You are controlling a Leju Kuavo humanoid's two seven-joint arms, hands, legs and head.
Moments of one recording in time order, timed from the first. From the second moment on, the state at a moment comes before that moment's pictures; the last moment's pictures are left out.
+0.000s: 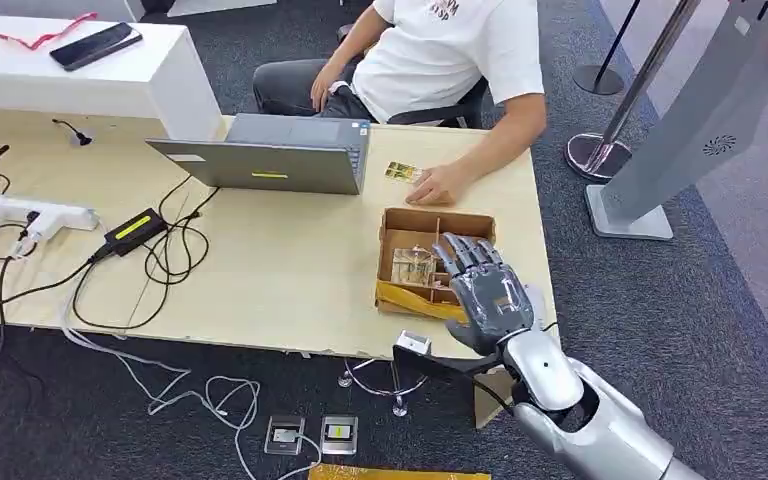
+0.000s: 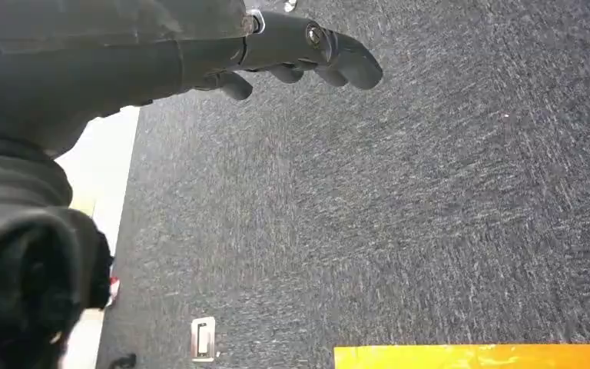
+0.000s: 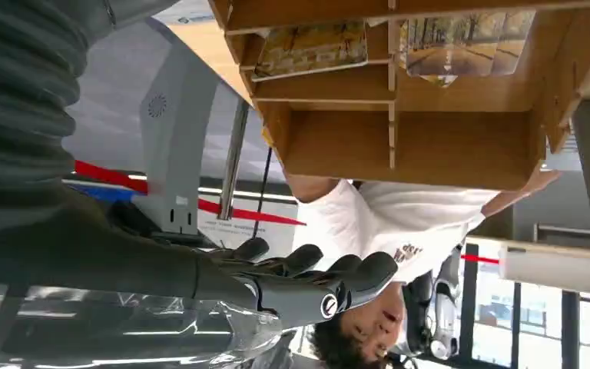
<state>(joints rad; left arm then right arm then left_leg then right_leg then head) -0.14 -0.08 1.13 -0.10 -1.57 0.49 -0.09 -0.60 -0.33 0.96 -1.38 1.01 -0.02 0.32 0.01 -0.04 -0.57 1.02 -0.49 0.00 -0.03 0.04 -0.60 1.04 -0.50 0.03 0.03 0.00</state>
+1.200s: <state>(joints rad) -0.14 -0.08 1.14 -0.10 -1.57 0.51 -0.09 -0.68 -0.26 1.00 -1.06 0.96 -0.15 0.34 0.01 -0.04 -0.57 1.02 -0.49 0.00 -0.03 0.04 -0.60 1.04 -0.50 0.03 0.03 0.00</state>
